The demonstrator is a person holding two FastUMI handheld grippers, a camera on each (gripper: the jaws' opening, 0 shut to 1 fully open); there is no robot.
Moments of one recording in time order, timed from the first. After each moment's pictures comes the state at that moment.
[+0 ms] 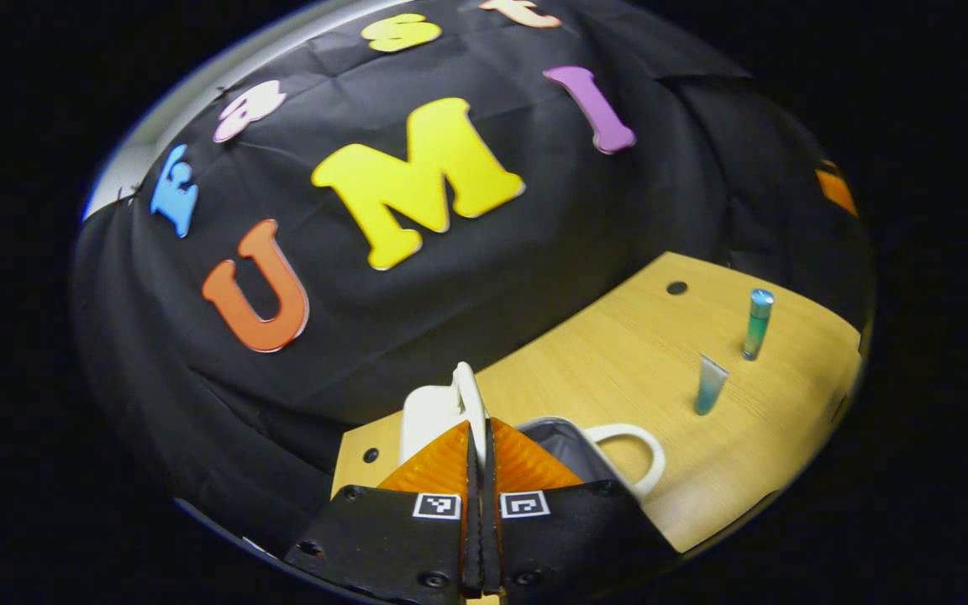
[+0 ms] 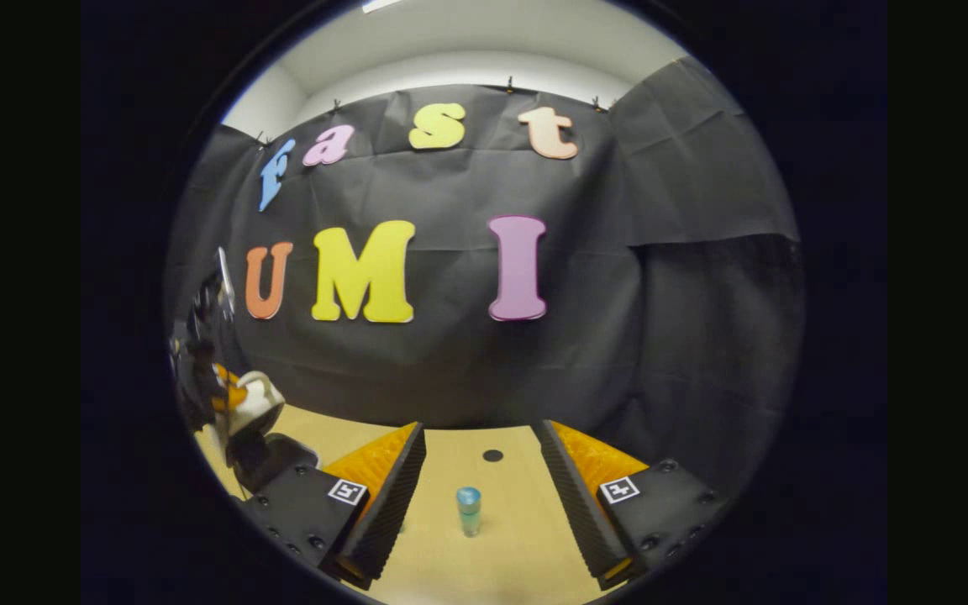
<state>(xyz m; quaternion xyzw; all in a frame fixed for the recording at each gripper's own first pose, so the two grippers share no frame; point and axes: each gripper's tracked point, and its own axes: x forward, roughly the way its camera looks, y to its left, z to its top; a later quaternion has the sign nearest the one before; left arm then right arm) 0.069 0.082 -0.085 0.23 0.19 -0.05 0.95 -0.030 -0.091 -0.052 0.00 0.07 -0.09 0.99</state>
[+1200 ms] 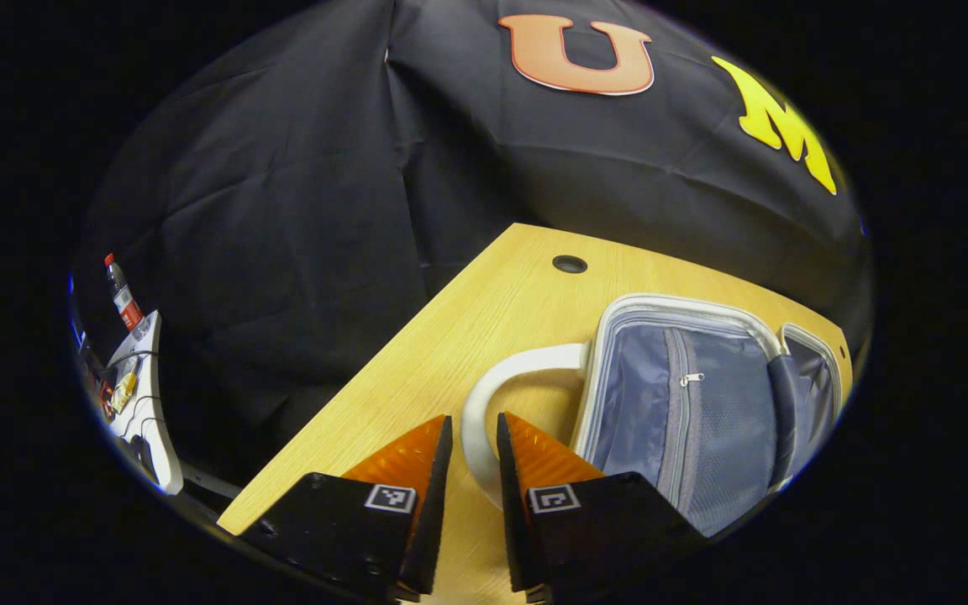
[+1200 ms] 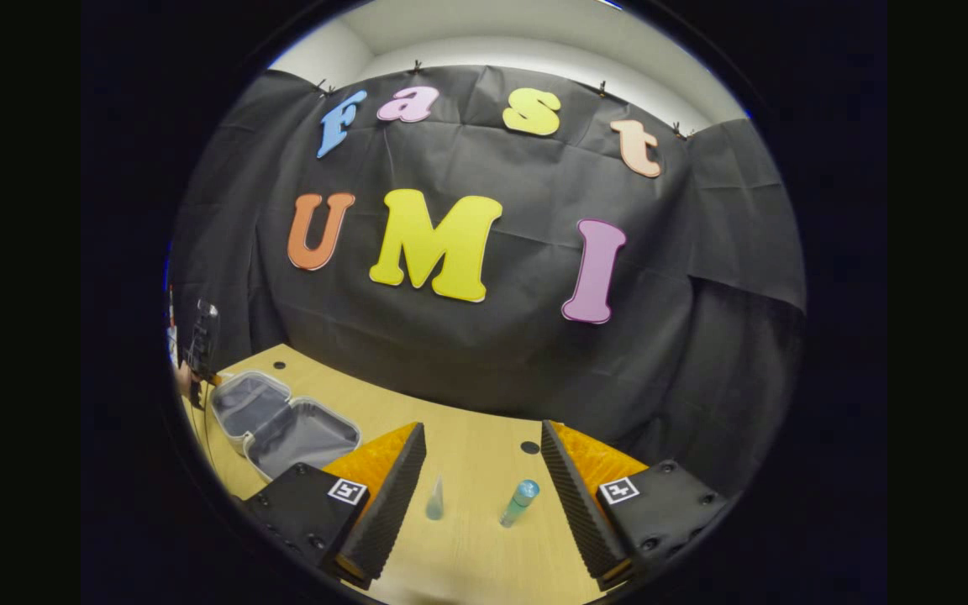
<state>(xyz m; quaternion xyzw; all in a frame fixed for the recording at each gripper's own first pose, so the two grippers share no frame) 0.063 0.422 -0.329 -0.06 0.35 0.19 0.92 -0.018 0.011 -0.056 -0.08 0.12 -0.04 0.99</state>
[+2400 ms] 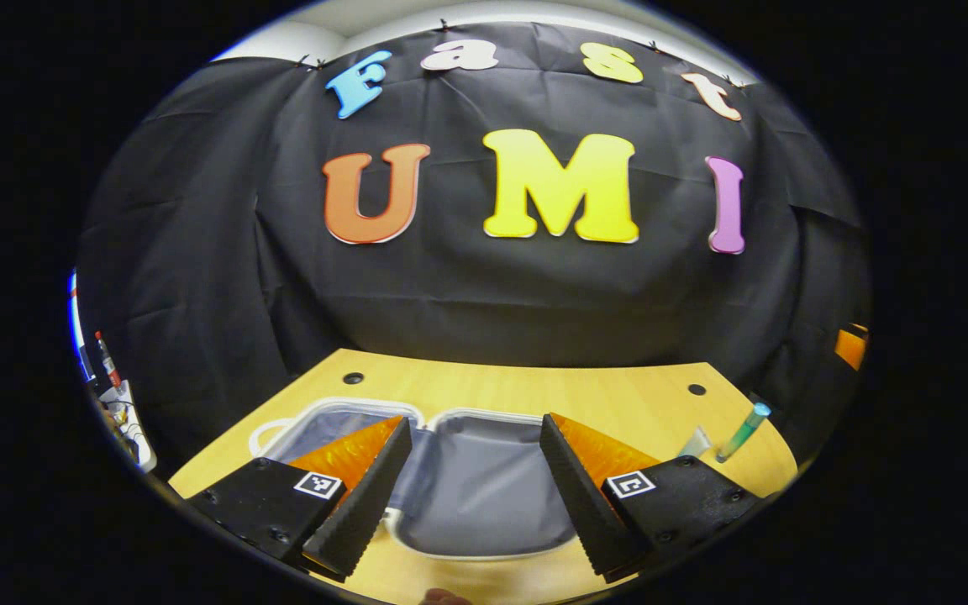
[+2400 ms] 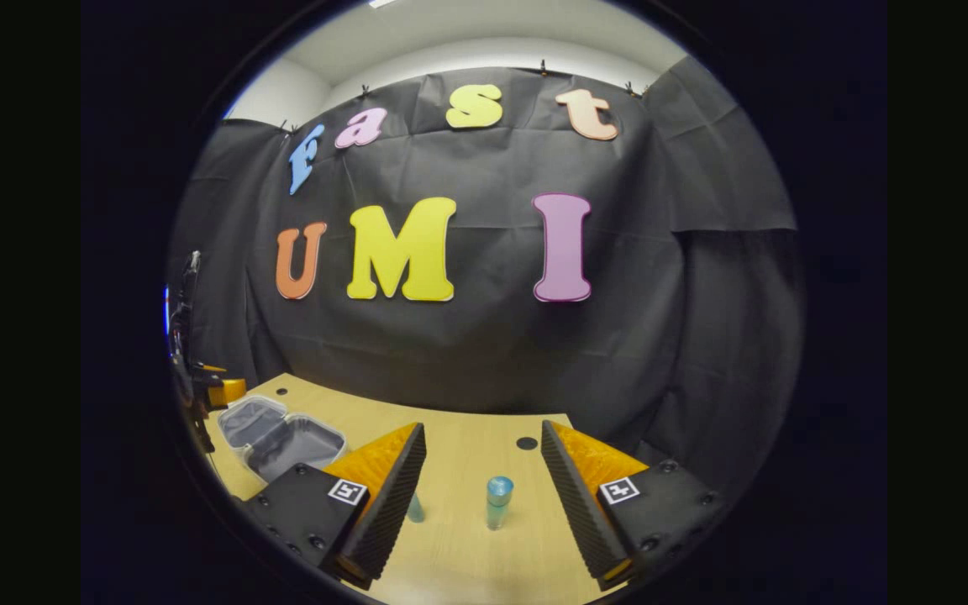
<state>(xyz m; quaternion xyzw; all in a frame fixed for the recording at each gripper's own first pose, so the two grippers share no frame) 0.048 0.028 -0.132 -0.03 0.17 0.03 0.98 -0.017 -0.101 -0.086 0.00 0.11 -0.02 0.99</state>
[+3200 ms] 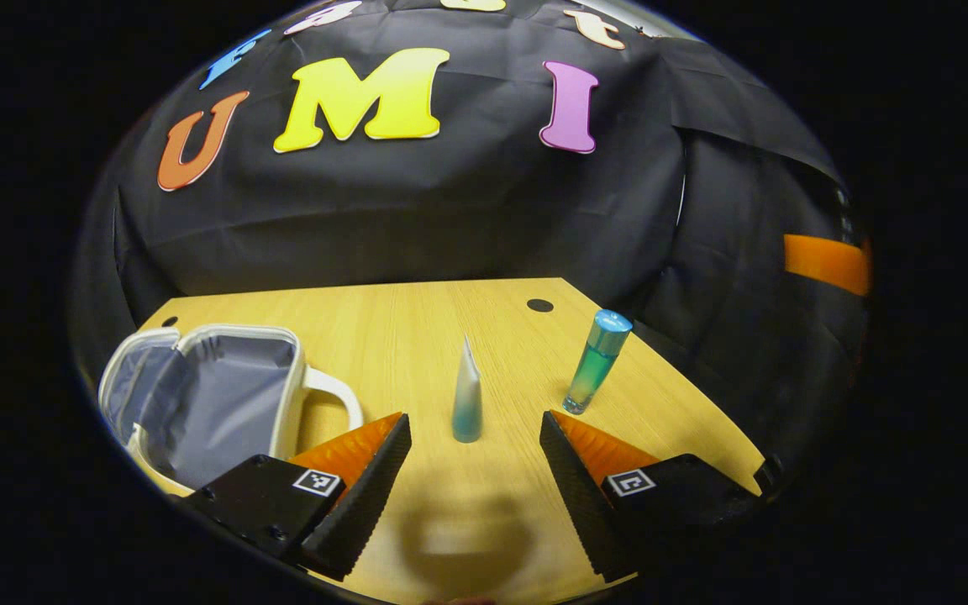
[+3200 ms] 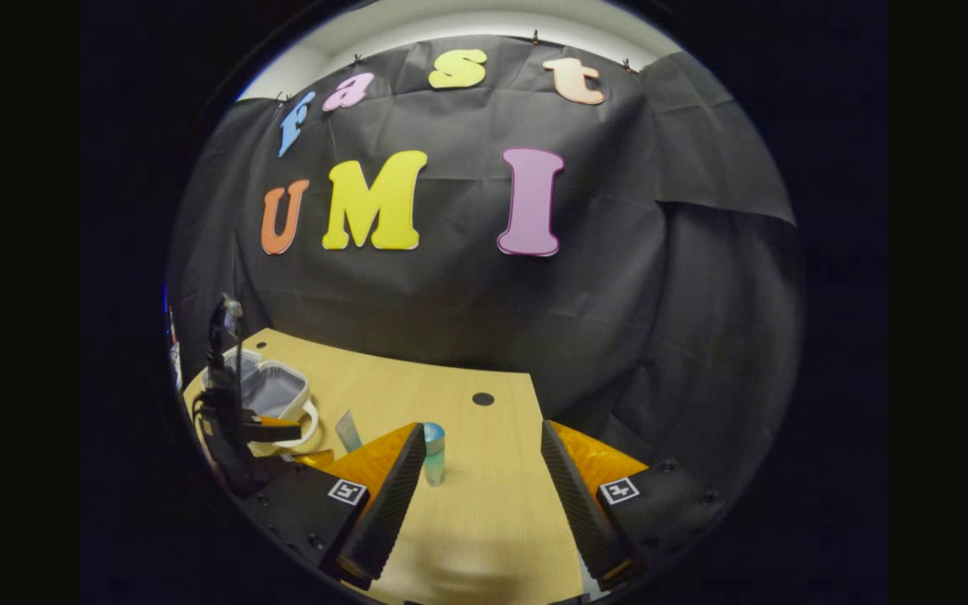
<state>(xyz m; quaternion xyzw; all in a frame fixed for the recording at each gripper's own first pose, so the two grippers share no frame) 0.048 -0.235 -0.263 -0.02 0.26 -0.16 0.95 -0.043 -0.182 -0.134 -0.02 0.19 -0.05 0.98</state>
